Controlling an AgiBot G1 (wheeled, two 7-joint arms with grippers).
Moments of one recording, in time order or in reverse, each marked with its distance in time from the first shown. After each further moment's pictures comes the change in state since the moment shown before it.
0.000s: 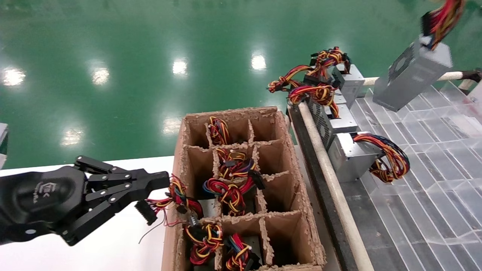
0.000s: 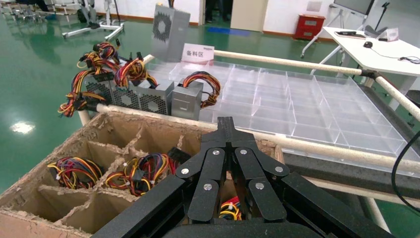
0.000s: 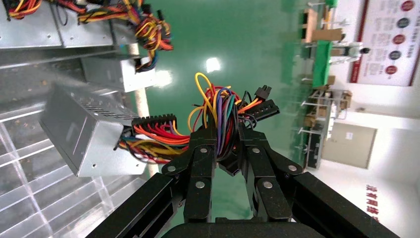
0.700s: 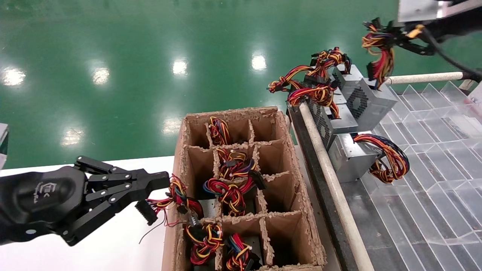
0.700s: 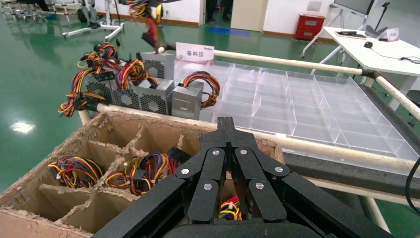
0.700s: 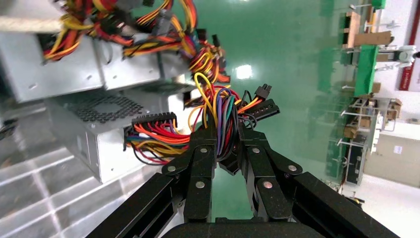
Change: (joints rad) left arm 0.000 0.000 0.000 0.000 0.000 0.000 0.000; right arm -0.185 -0.161 -0.036 -0.222 -0.004 0.166 -0.044
